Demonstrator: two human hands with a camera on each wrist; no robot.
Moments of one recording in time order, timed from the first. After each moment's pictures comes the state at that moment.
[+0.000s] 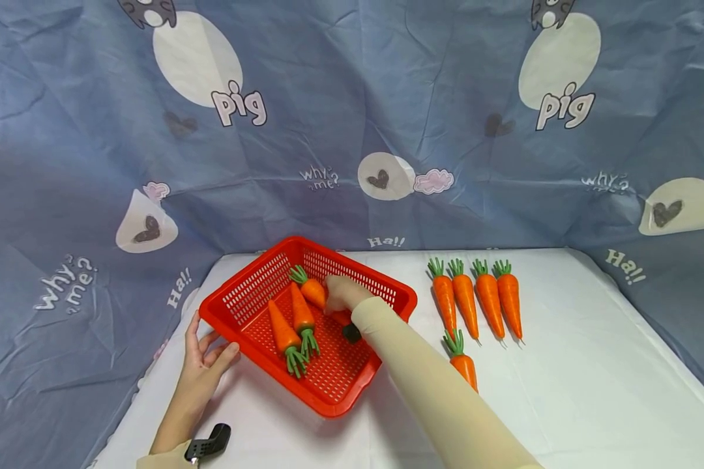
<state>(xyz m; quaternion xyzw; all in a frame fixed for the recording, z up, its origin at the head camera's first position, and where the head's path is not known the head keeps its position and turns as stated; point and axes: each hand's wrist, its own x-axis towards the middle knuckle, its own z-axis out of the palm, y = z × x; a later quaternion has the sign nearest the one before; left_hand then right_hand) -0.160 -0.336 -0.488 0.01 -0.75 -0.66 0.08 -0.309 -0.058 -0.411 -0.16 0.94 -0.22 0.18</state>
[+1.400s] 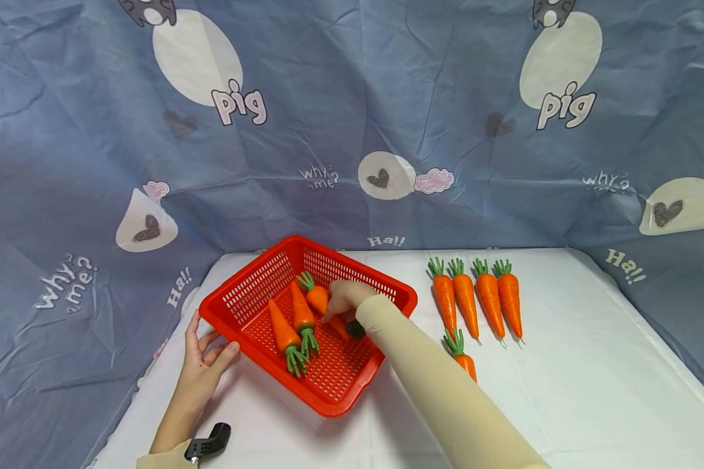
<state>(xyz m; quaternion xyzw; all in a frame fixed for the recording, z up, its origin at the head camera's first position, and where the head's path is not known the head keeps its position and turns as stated) -0.160 -0.337 -0.488 0.00 -0.75 -0.66 0.08 -0.306 -0.048 -0.405 -0.13 0.90 -0.28 0.30</state>
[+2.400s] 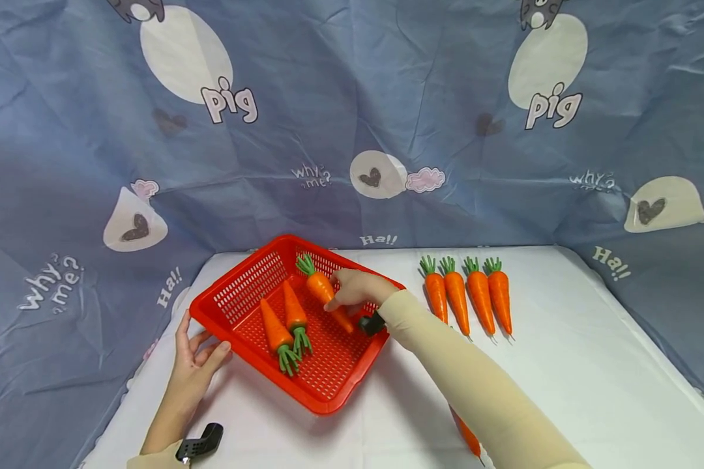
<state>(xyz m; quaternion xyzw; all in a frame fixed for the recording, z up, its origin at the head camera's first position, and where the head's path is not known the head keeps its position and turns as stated) -0.161 -0.336 -0.490 0.01 -0.75 -0.65 0.09 -0.297 -0.010 -0.383 -0.15 0.88 -0.35 0.27</state>
